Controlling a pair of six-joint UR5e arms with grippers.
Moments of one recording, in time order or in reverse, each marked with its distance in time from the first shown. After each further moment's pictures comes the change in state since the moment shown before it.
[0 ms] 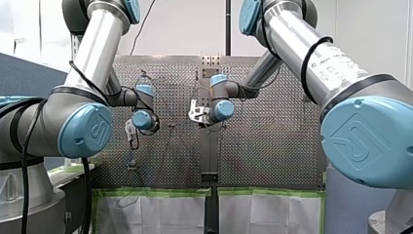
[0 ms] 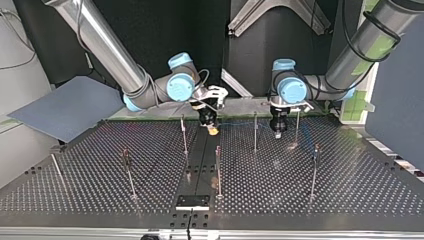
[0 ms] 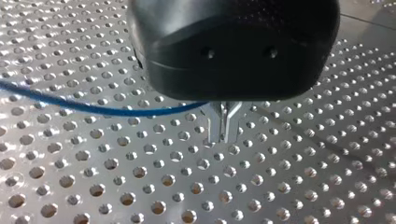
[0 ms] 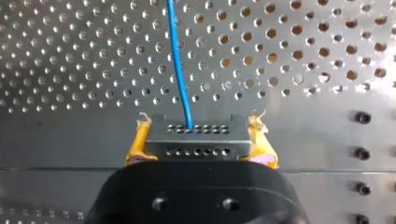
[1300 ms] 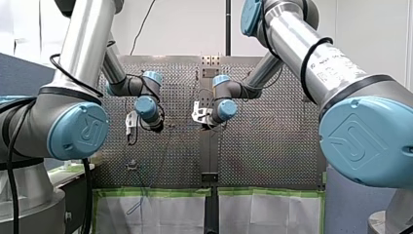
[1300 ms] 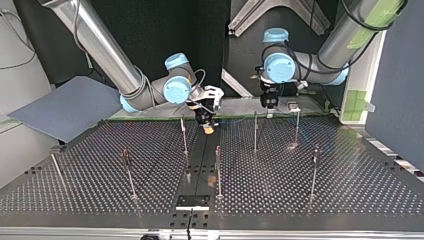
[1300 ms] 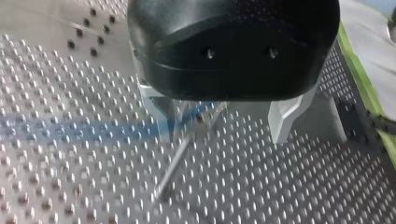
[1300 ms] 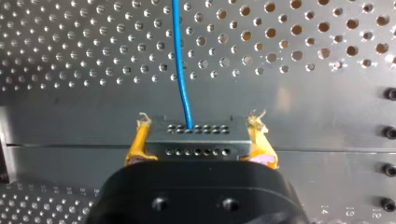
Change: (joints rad) left arm -0.138 0.182 -0.133 -0.229 -0.114 0.083; right arm -0.018 0.000 0.000 0.056 0.002 -0.001
